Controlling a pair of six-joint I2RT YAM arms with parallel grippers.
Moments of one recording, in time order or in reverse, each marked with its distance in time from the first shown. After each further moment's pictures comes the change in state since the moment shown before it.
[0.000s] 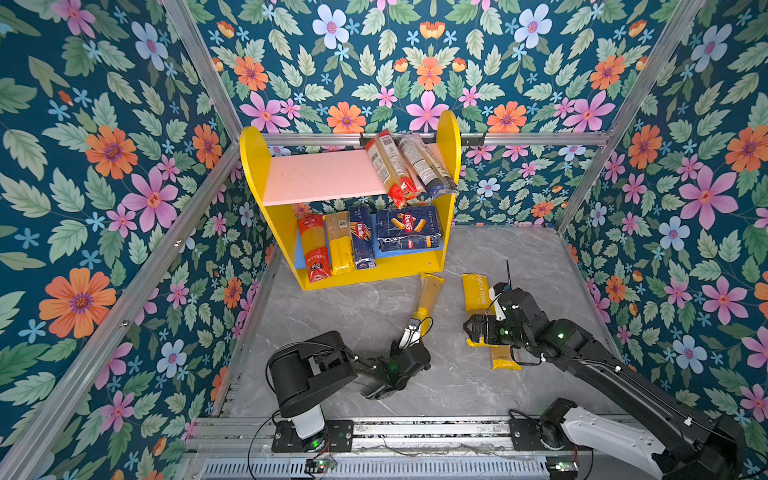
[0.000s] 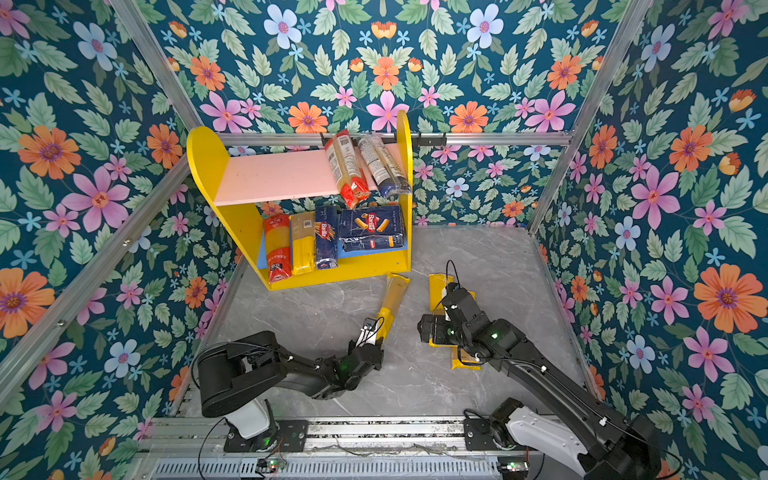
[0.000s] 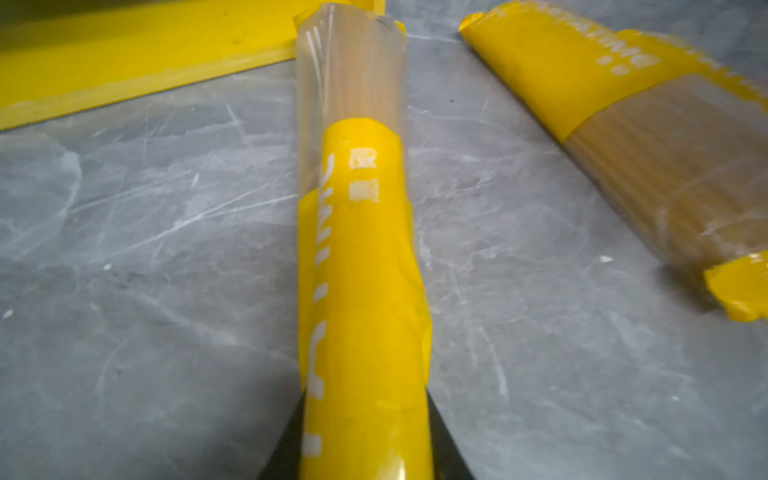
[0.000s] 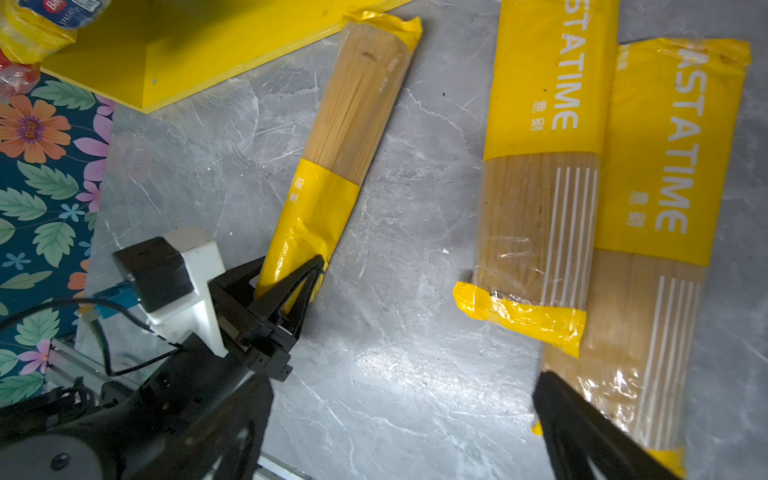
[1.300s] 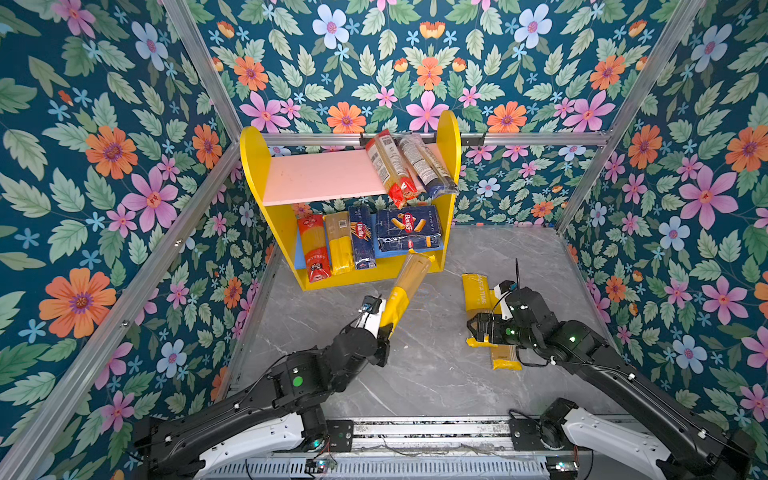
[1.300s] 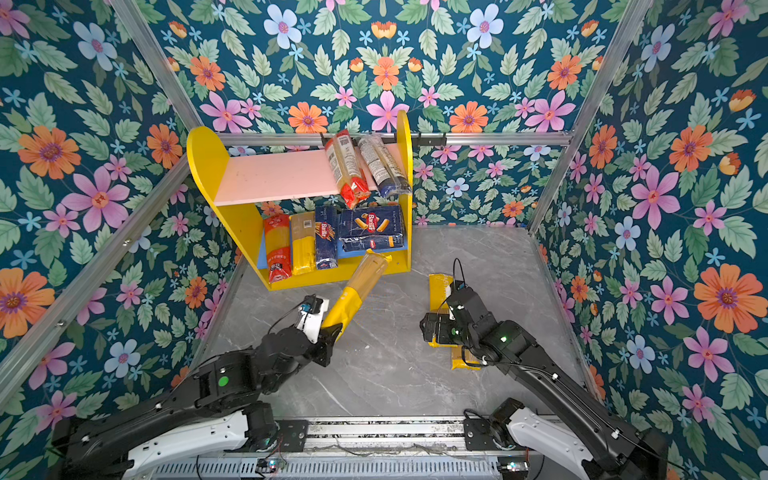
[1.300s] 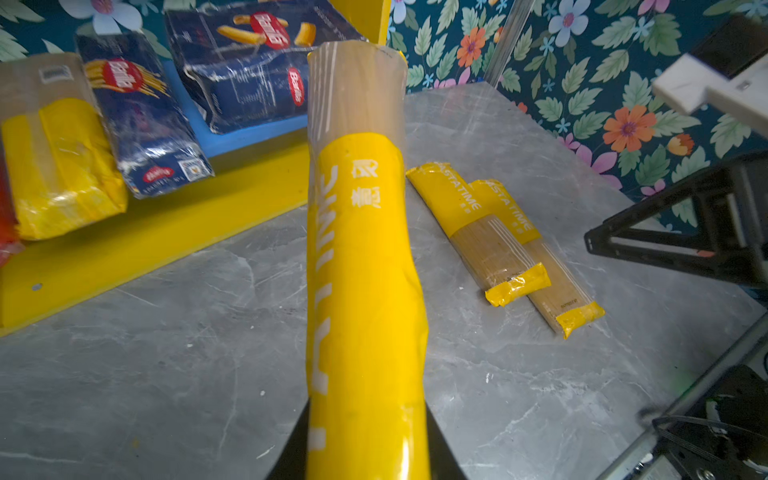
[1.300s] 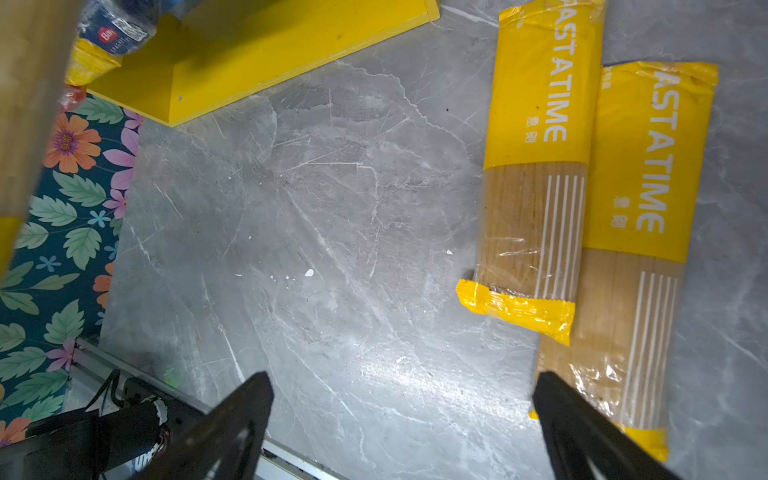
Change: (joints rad) left arm -0.034 -0.993 0.359 -1.180 0.056 0.077; right arm 0.000 -0.045 0.040 -0.053 0.003 0.006
